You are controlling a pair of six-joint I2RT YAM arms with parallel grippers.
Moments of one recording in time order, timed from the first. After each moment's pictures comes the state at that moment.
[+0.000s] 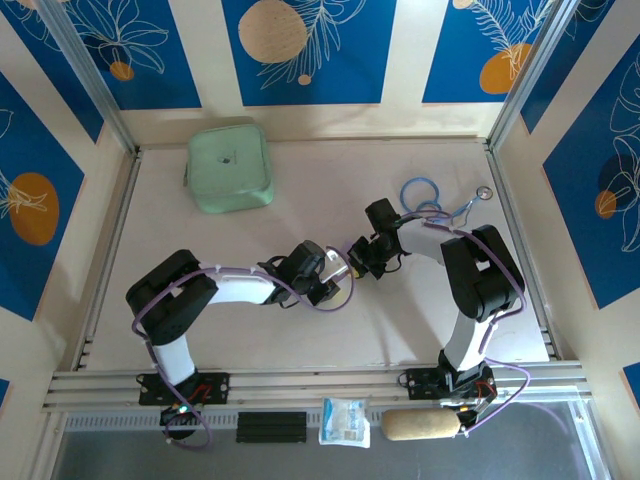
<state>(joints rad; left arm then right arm) -0.89 1.77 0.84 0.10 0.11 0.09 0.41 1.78 0.99 -0.51 -0.55 1.14</state>
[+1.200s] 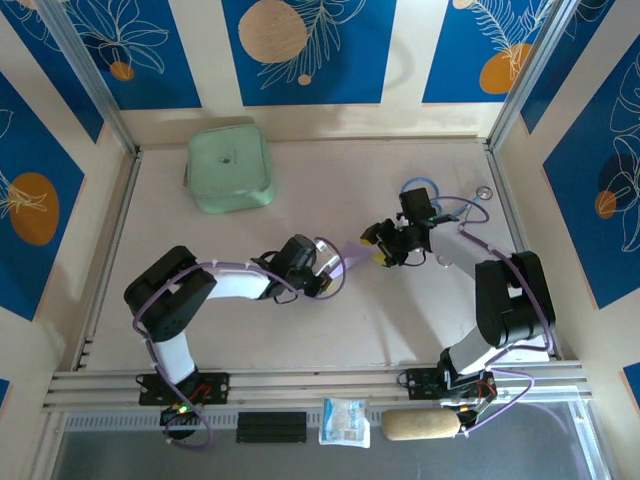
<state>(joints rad) -0.80 1.78 0.82 0.14 0.23 -0.09 0.24 1.55 0.90 -0.44 -0.51 1.00</state>
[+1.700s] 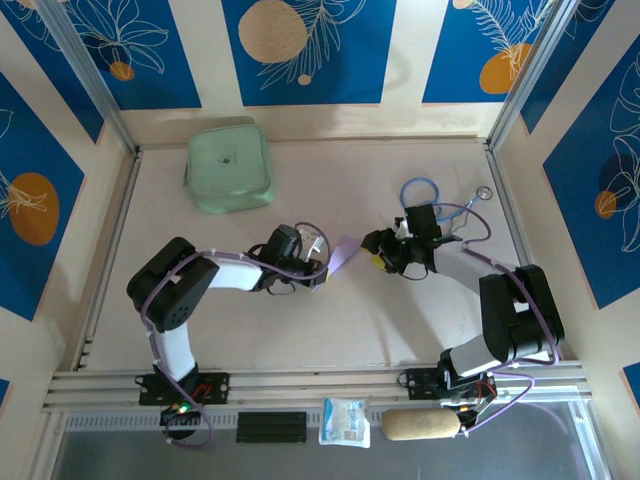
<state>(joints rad) -0.69 1.84 0.81 0.27 0.48 -0.45 0.25 1.48 0.73 -0.18 -0.57 0.91</state>
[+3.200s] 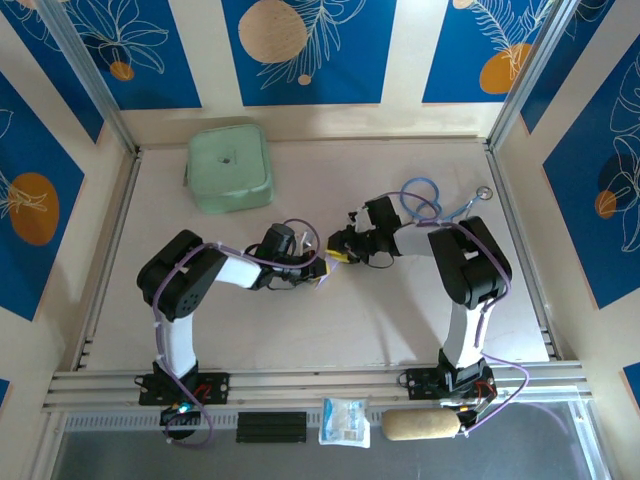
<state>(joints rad) -0.63 1.92 0.80 0.43 0.60 -0.89 0.40 1.90 0.96 0.02 -0.76 0.80</state>
